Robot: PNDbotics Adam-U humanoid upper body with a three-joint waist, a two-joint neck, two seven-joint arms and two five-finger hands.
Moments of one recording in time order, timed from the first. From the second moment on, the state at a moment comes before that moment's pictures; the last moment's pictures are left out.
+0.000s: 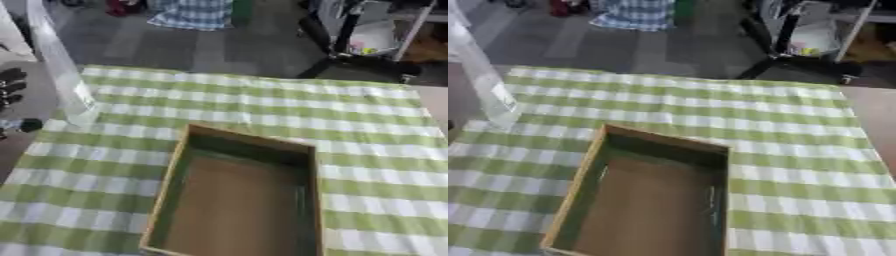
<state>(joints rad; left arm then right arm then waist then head) -0.74 0.81 0.15 -0.87 0.19 -0.31 -0.39 0.24 -0.37 -0.41 -1.98 -0.65 -0.46 0.34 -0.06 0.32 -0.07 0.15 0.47</state>
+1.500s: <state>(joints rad) -0.82 0.78 0.14 -0.85 0.15 -0.24 -0.29 0.22 -0.33 -0.40 -1.98 -0.61 -0.44 0.37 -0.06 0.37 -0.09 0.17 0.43</state>
